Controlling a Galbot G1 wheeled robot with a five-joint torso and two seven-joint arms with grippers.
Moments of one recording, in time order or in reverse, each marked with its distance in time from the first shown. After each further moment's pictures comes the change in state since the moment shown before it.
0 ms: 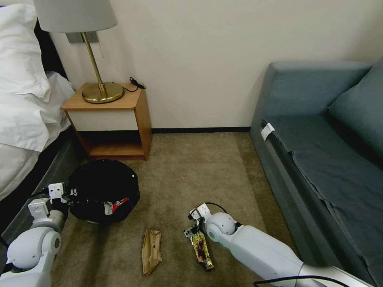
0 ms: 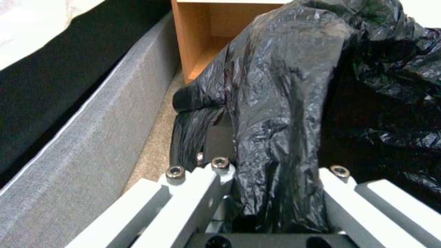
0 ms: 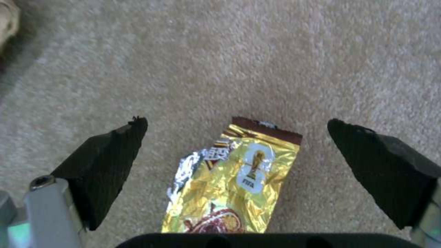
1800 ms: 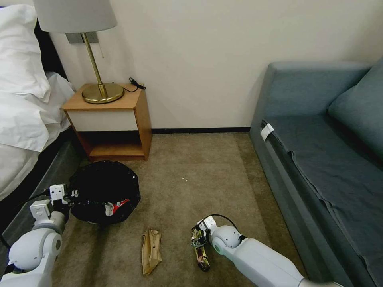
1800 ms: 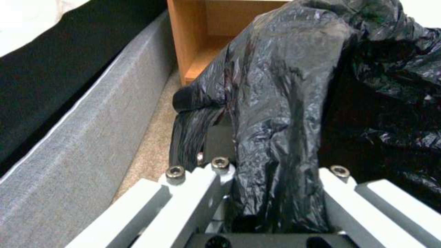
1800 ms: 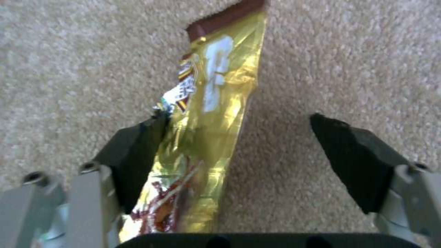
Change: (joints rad) left arm -0.007 -0.003 0.013 0.025 0.005 -0.020 0.007; right arm -0.091 0.016 0.065 -0.100 -0.124 0.054 -0.063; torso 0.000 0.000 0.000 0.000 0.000
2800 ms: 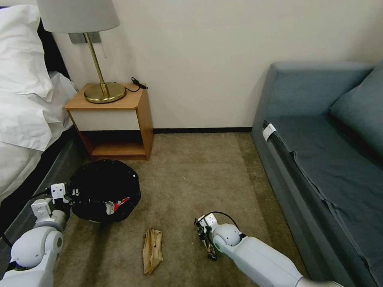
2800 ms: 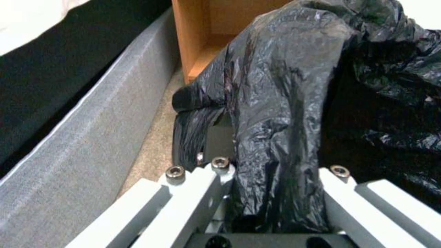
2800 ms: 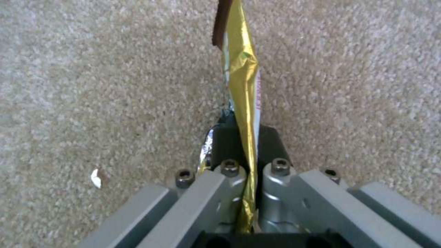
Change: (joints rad) left arm -0.011 0.004 0.006 0.015 -0.002 -0.005 0.000; right arm -0.001 0.012 0.032 -0.030 -0.036 0.018 -0.005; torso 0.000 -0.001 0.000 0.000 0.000
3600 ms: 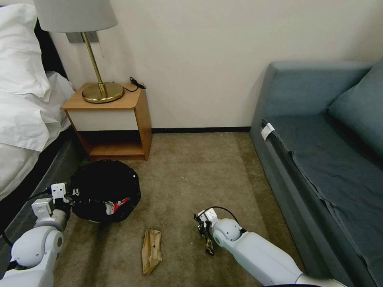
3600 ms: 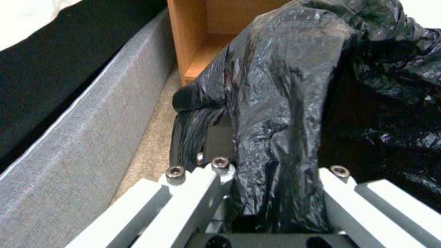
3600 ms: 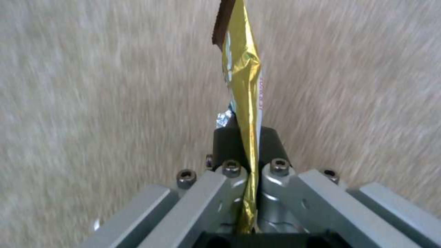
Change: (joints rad) left arm -0.004 0.002 0.003 0.004 -0.001 -0.001 0.000; right arm 0.045 0.008 0.042 0.044 -0.021 0.031 -0.023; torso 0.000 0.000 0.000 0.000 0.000
